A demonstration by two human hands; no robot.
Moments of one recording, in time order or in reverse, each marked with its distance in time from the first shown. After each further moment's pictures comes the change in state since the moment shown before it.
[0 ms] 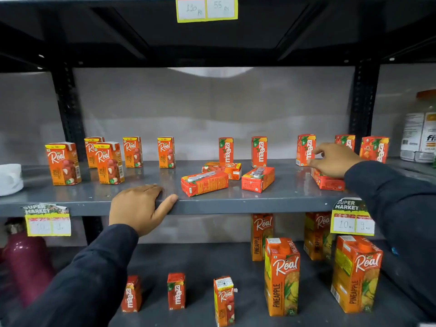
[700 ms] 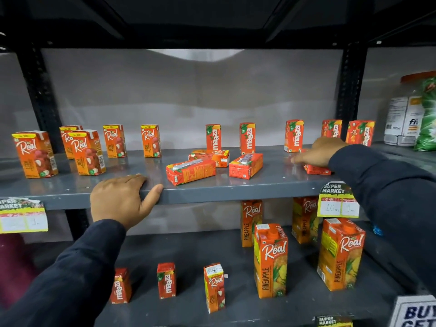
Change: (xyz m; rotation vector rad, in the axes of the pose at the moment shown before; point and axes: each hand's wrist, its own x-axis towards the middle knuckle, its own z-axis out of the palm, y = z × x) left_hand -0.002 0.009 0.002 0.032 0.195 -0.012; right_hand -0.021 -0.012 -0.008 -0.072 -0.225 0.245
